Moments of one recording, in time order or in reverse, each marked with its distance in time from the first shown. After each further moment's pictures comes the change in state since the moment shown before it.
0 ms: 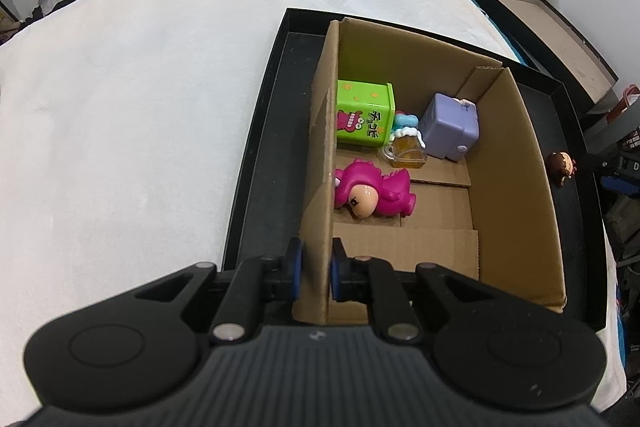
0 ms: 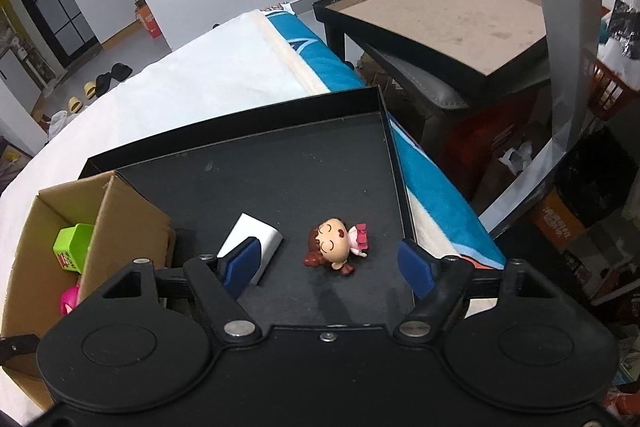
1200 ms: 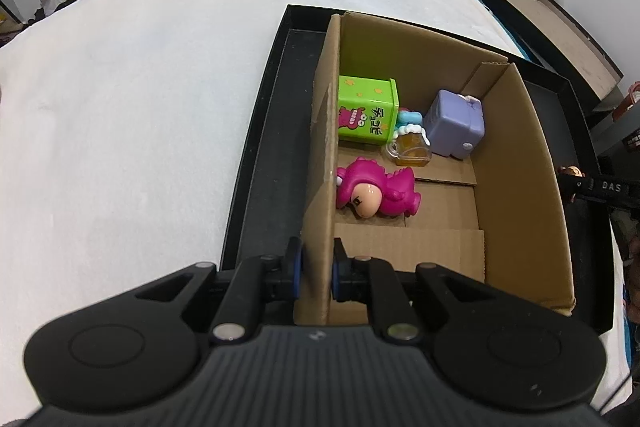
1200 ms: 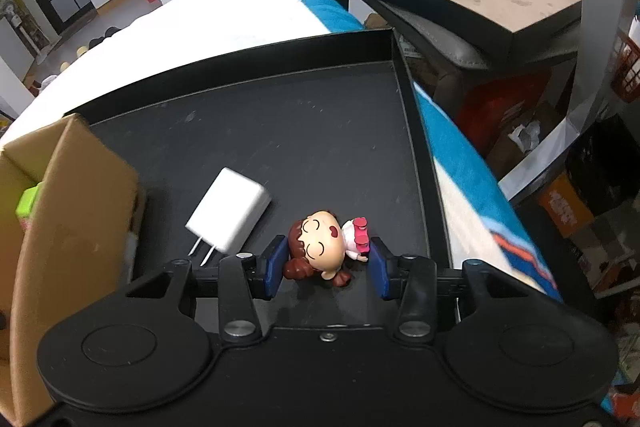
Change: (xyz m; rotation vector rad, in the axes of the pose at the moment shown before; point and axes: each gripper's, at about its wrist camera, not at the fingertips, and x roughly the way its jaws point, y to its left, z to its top) left arm 0.004 -0.004 -0.002 0.003 0.003 0.015; right arm 0.037 0.011 -0.018 -0.039 0.086 -0.022
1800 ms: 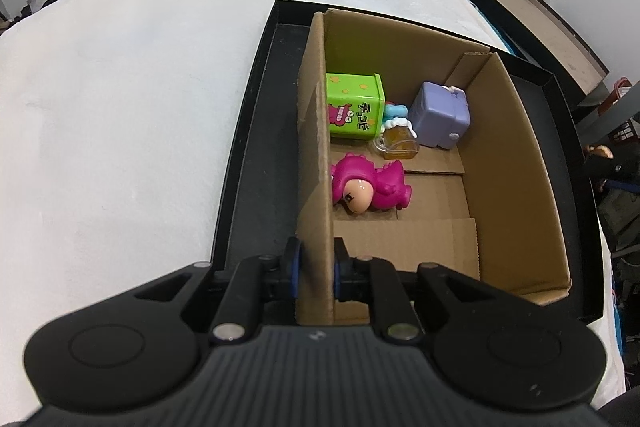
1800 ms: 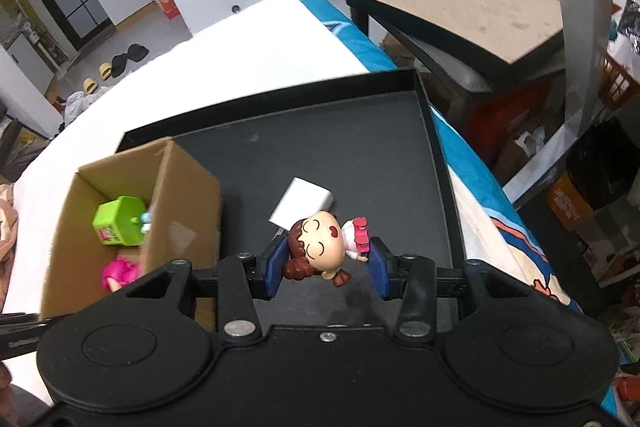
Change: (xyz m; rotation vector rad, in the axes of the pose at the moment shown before) left arm -0.003 0.002 -0.004 0.019 0.003 -0.048; right arm -0.071 0.028 0.005 0.009 -0.033 0.048
